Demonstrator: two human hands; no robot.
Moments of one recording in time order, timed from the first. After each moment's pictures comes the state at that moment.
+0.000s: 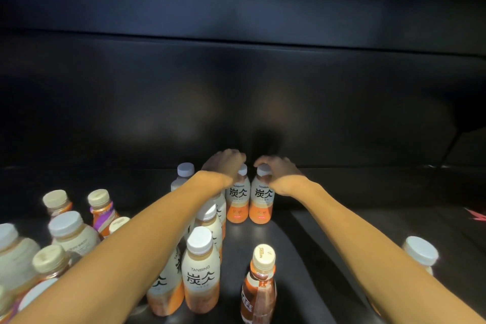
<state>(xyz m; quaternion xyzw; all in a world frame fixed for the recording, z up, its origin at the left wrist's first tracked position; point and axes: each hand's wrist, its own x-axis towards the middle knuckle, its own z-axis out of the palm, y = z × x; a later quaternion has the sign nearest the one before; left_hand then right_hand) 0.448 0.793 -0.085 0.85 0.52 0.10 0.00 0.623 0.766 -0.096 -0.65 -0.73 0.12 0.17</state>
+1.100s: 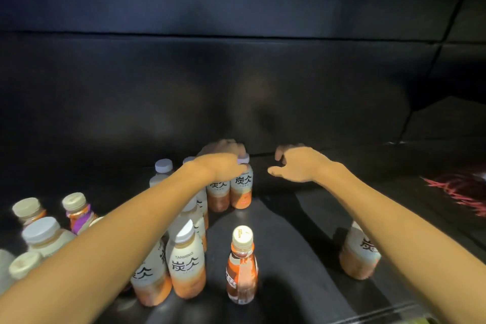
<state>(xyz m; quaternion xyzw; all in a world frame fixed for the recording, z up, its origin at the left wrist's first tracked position) 0.475 0.752 -0.052 0.88 0.47 0.07 0.03 0.679 0.695 -0.047 -0.73 -0.68 0.07 0.03</state>
